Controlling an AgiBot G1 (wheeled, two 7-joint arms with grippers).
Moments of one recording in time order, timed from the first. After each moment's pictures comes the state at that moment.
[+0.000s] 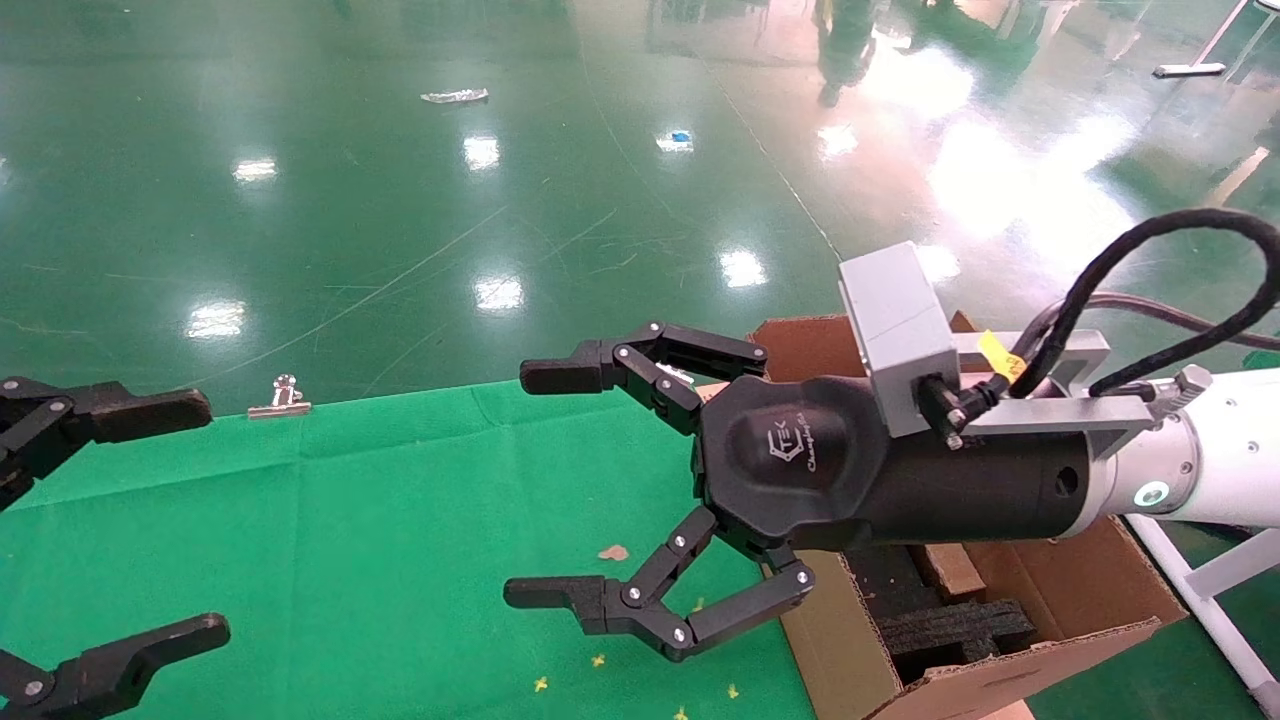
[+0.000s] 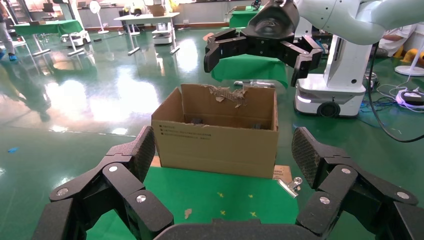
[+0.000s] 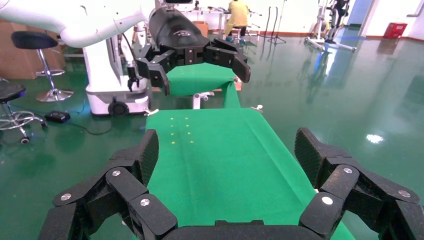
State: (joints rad) left arm -1.08 0.60 0.30 -1.28 0.72 1.49 -0.18; right arm 1.05 -0.61 -0.25 1.30 -0.72 -1.50 0.18
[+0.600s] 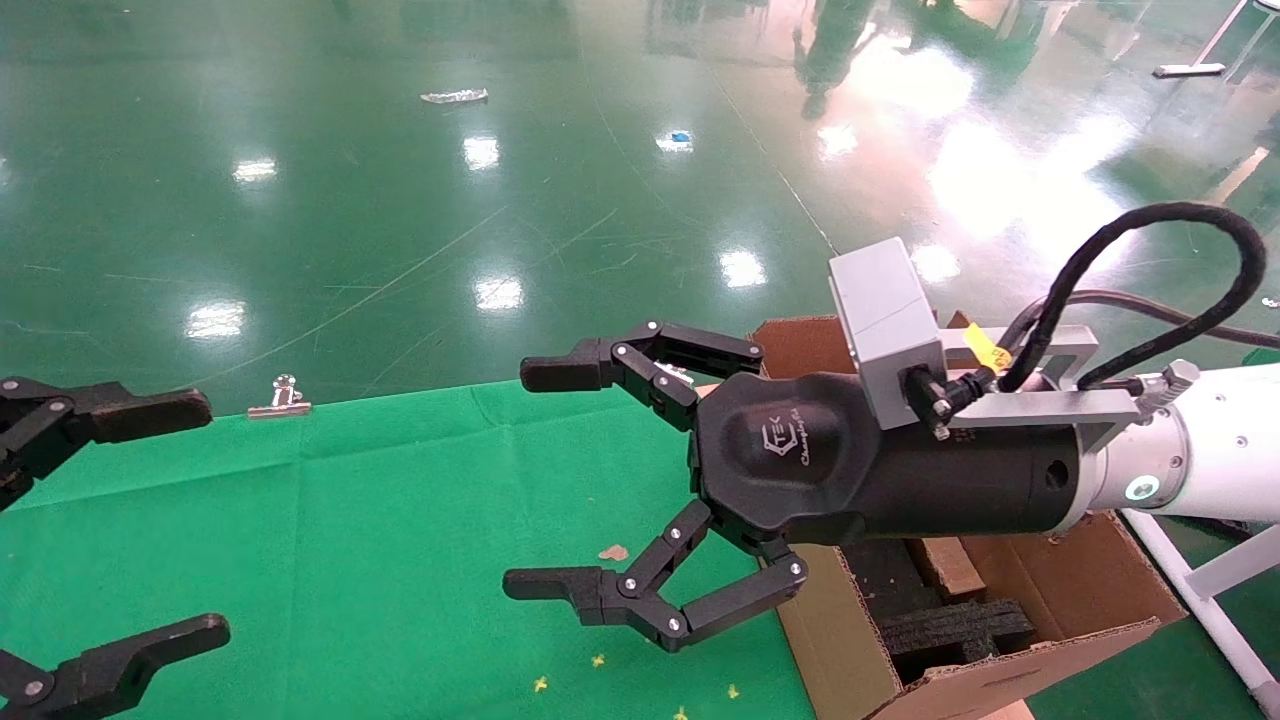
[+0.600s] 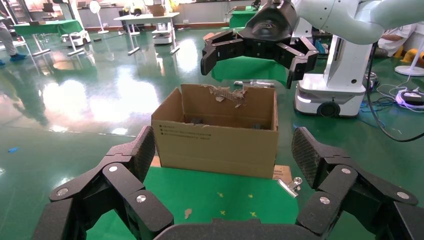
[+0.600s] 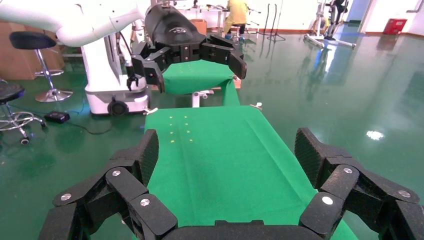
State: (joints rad) left arm -1.08 0.60 0.30 -1.28 0.72 1.49 -0.18; right arm 1.07 -0.61 -0.27 1.29 -0.73 -1.50 0.19
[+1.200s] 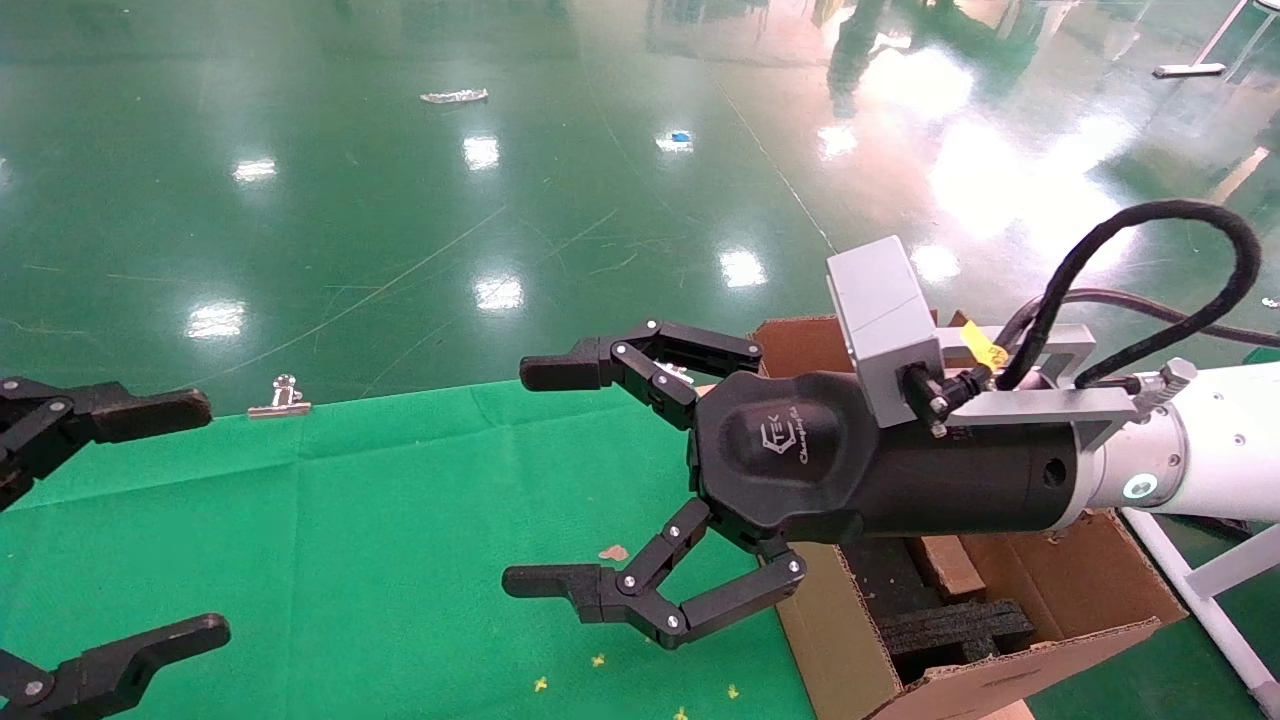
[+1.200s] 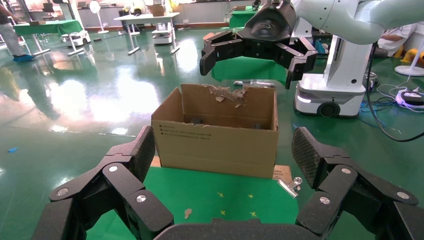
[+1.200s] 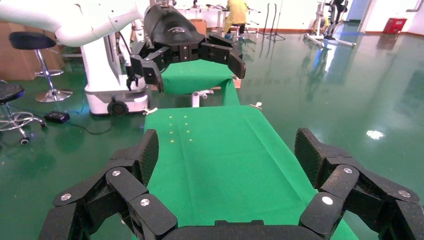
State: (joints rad) left arm -1.08 0.60 0.30 -1.28 0.72 1.49 -0.18; right arm 1.07 -0.61 -0.28 1.28 -0.73 -1.50 0.19
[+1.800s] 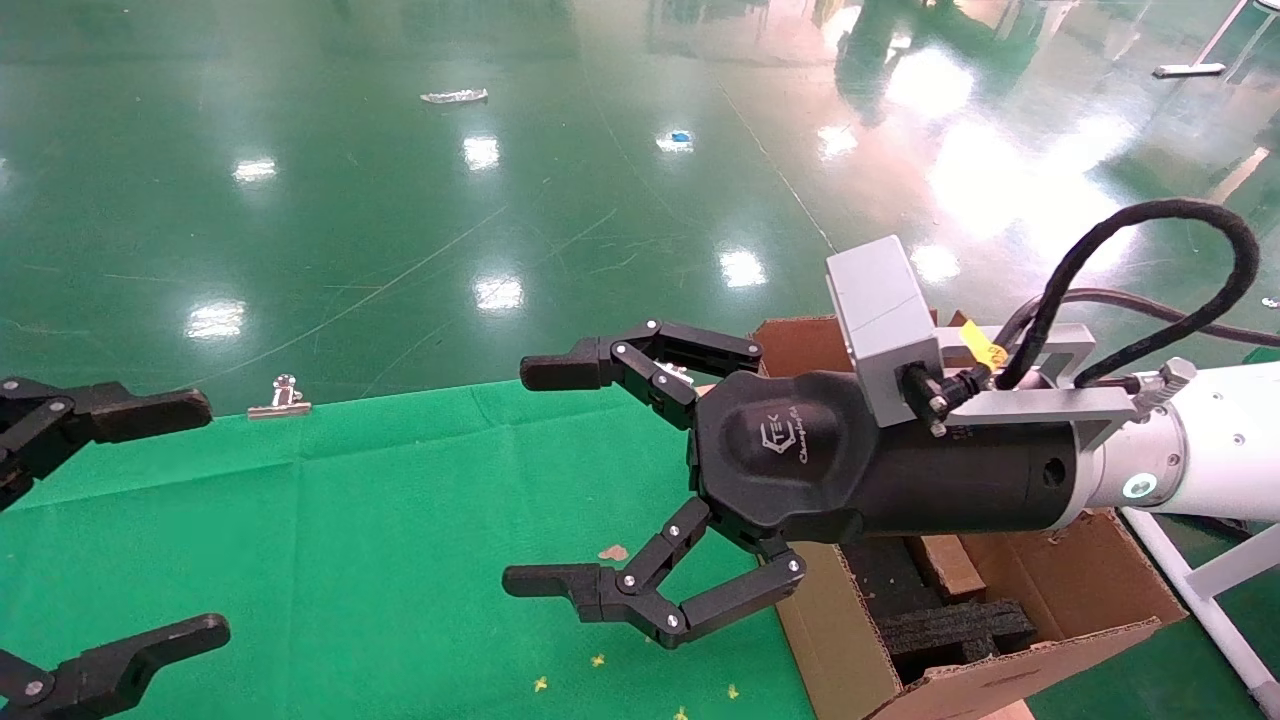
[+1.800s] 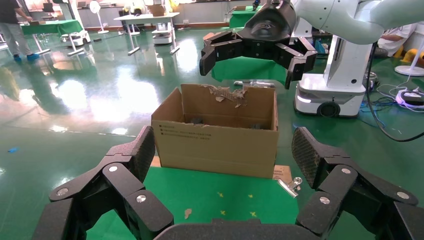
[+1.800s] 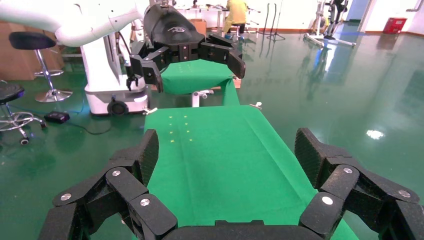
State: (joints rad) left arm -1.08 0.60 0.30 -1.28 0.72 1.49 -0.18; right arm 1.08 -0.61 -0.28 1.28 -0.73 -1.50 0.19
